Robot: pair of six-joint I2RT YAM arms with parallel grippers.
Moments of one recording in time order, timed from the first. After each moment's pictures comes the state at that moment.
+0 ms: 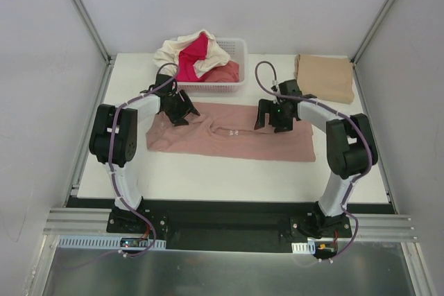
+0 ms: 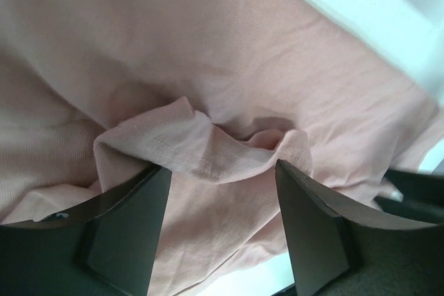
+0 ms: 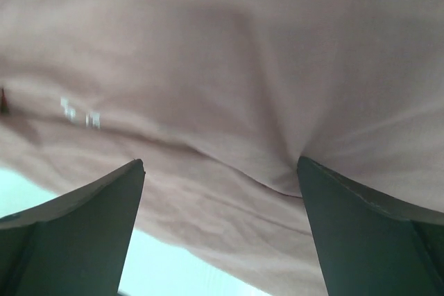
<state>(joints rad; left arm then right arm) -0.18 1.93 1.23 -0.36 0.32 -0.77 0.29 1.87 1.23 -0.48 -0.26 0.31</state>
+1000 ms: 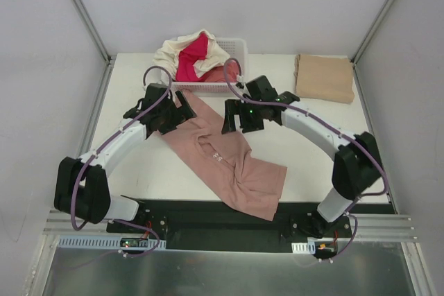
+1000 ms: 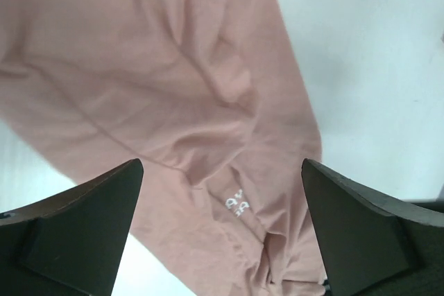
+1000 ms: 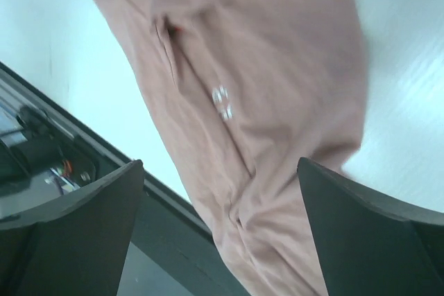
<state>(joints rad) -0.30 1.42 0.99 -0.40 0.09 -0.78 0.67 1.60 1.28 -0.64 -0.30 0.44</state>
